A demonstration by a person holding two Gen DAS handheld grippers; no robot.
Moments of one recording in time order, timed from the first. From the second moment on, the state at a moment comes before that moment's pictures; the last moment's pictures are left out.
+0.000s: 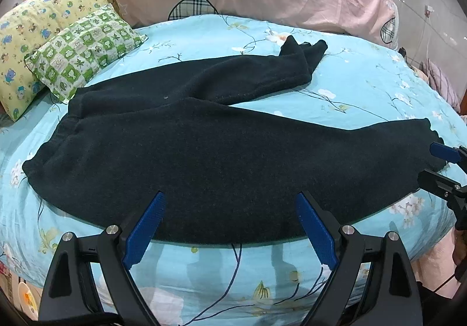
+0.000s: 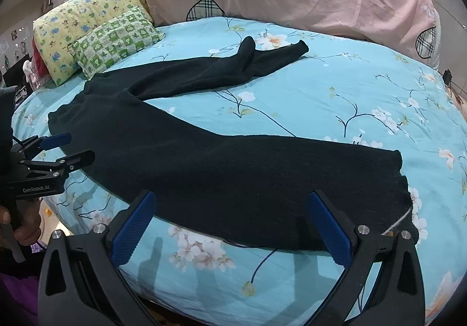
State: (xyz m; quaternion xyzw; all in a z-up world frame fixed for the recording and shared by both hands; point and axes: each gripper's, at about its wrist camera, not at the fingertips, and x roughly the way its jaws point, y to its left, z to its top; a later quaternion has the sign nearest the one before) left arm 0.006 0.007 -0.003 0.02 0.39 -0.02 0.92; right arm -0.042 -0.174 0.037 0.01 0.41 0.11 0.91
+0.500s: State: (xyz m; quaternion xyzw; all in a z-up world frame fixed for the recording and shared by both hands) left arm 0.006 0.005 -0.004 0.02 0.39 -0.02 0.92; right arm -0.041 -0.170 0.037 0.01 0.41 0.11 0.91
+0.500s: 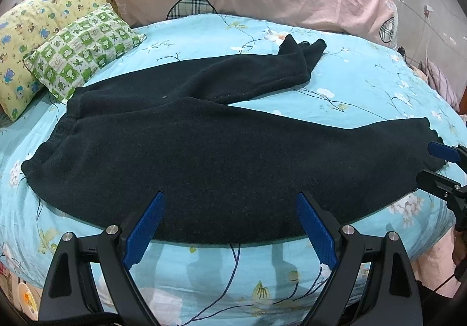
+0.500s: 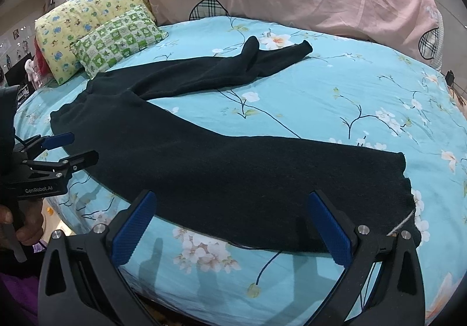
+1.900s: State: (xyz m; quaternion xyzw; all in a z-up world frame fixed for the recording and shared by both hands) left arm 0.017 0.012 -0.010 0.01 0.42 -0.05 0.91; right arm -0.029 -0.166 0.046 0.02 0.41 0.13 0.90
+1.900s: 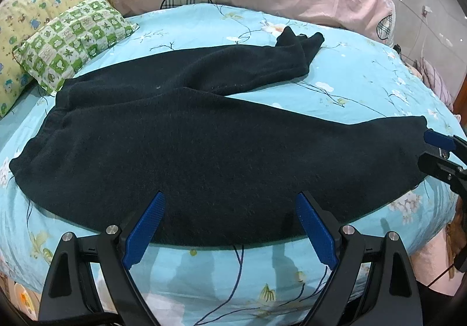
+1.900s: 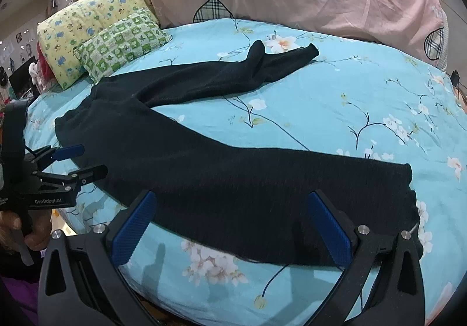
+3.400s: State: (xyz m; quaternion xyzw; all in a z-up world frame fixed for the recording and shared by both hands) left arm 0.219 -0.005 0.051 0.08 0.41 -0.15 0.89; right arm 0.200 -0.223 0.091 0.08 0.42 0.17 0.89
